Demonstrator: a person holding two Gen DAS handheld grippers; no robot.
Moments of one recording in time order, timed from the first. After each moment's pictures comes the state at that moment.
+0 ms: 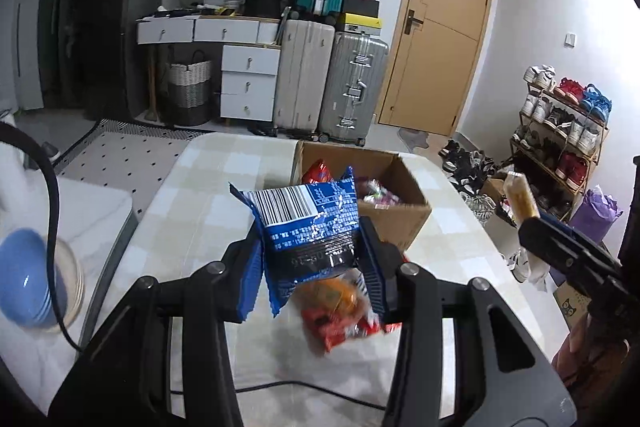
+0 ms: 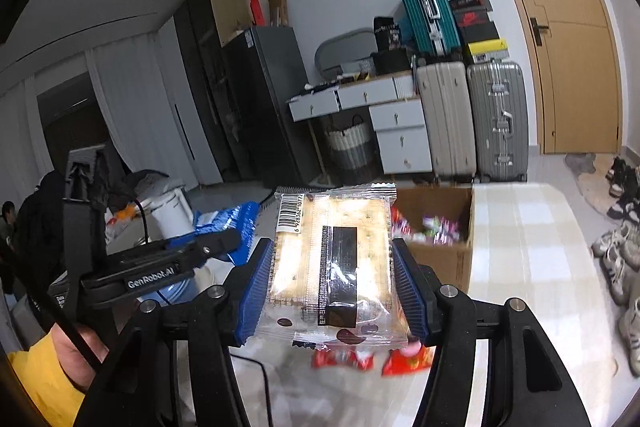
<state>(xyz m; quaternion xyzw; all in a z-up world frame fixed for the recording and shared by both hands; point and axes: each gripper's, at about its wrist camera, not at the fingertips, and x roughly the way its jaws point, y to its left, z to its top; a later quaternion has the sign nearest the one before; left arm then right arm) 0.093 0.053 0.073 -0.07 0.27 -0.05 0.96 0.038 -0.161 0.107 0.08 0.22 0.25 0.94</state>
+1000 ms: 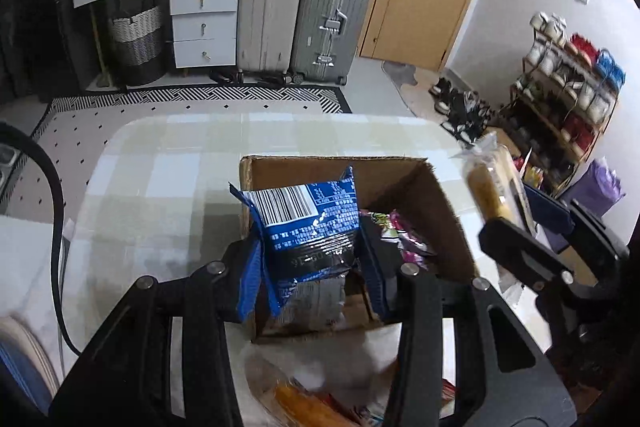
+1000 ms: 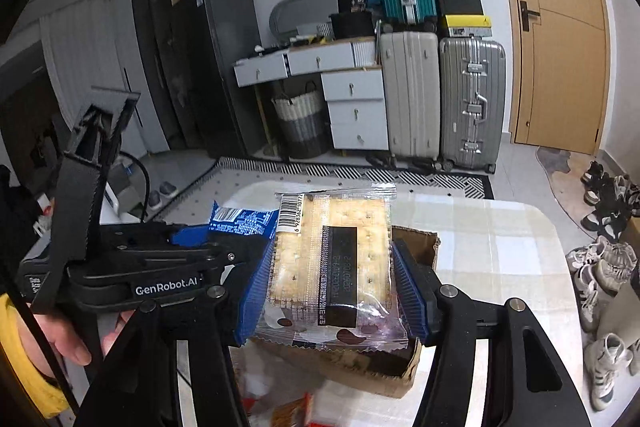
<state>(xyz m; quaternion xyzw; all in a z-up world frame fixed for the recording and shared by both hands) 0.400 -0.009 0.031 -0.04 0.40 -0.11 0.91 0.269 -0.147 0.073 0.02 0.30 0.18 0.94</state>
